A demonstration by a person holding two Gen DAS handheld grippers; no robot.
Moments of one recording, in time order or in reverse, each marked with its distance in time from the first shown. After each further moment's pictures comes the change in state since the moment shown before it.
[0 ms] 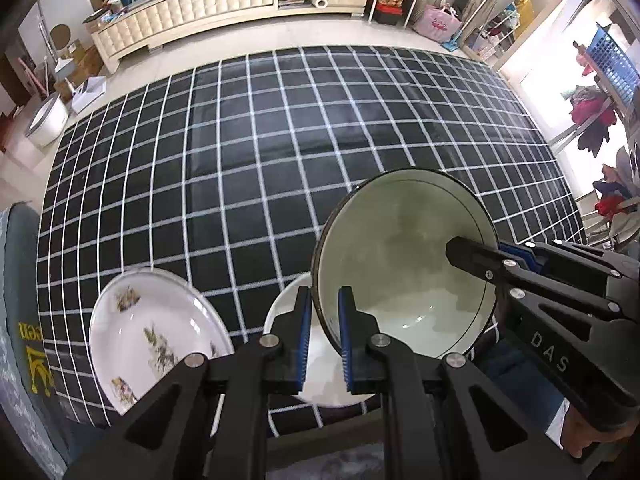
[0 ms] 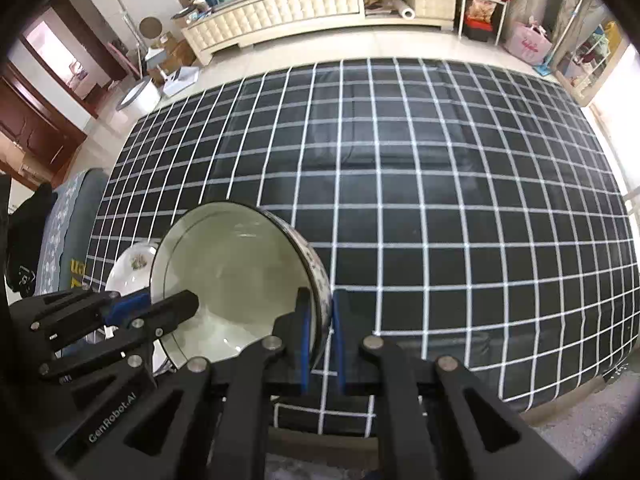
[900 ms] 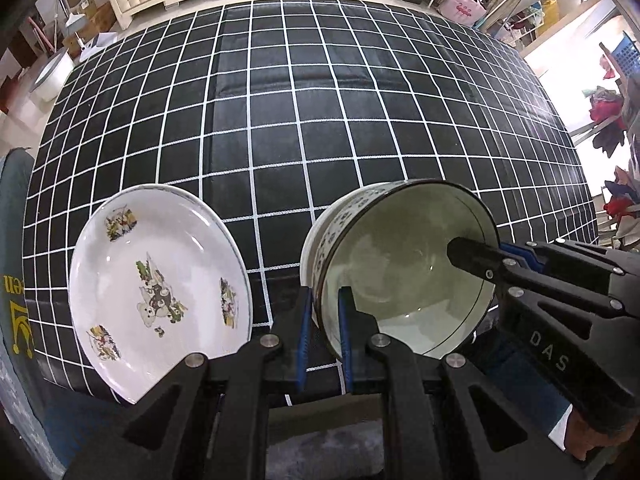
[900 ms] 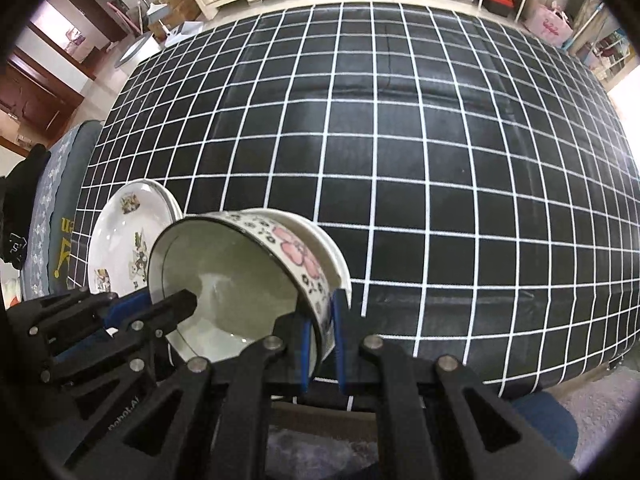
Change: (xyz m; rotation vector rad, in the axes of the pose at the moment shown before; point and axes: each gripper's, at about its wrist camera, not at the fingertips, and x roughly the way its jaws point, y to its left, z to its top) left arm 0.040 0.038 -0.045 -0.085 0.097 -0.015; right arm 0.047 0.038 -0.029 -0.036 0.146 -0.010
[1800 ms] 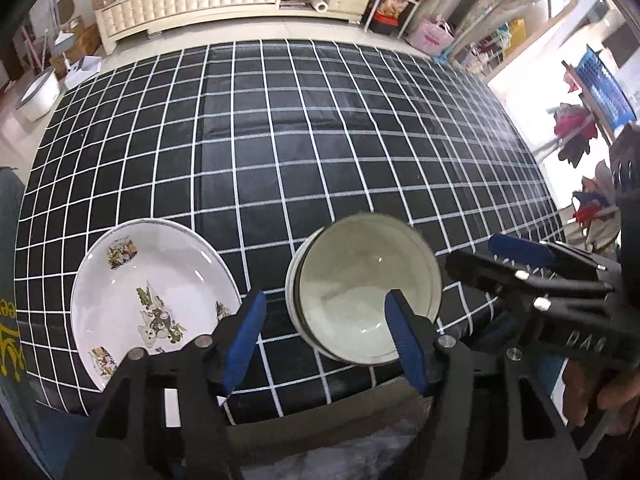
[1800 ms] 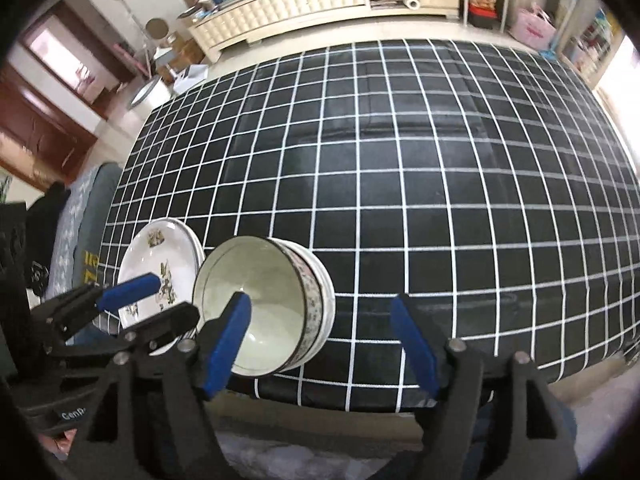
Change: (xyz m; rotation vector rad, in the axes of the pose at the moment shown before) left arm -0.020 0.011 0.001 0.049 -0.121 -0.096; right arm -0.041 -0.027 -0.014 0.079 -0.146 0.078
